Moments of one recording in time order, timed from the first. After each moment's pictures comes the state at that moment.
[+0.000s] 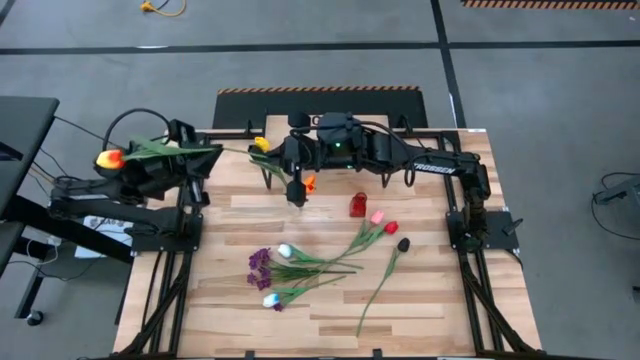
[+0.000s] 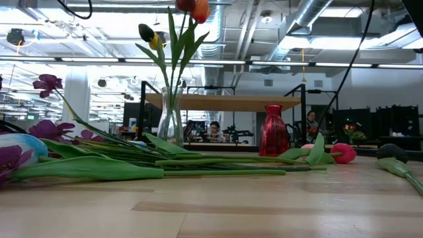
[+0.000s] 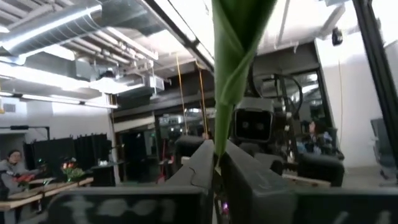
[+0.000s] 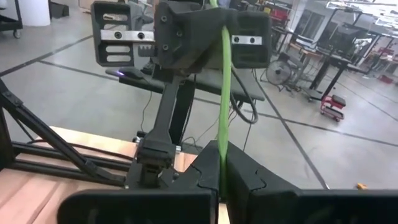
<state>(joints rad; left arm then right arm) -0.01 0.58 0.78 0.32 -0.24 0.28 -0.03 1.95 2.17 -0.37 -0.02 -0.31</state>
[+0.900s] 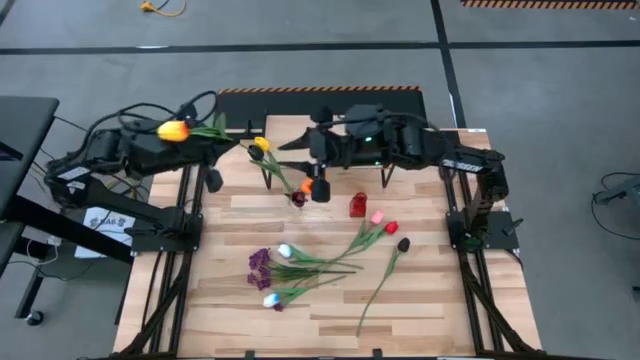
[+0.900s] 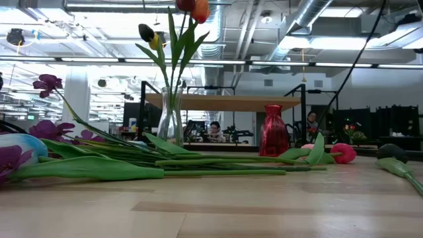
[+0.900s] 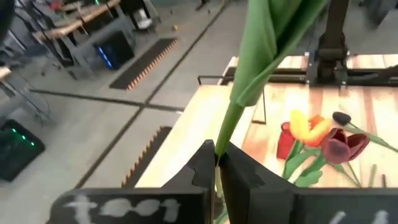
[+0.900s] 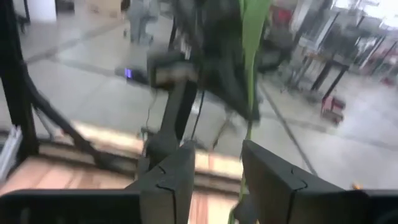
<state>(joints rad) -0.01 1.02 1.58 -0.97 -0.51 0.05 -0.01 1.83 2.17 -0.53 0.00 -0.33</state>
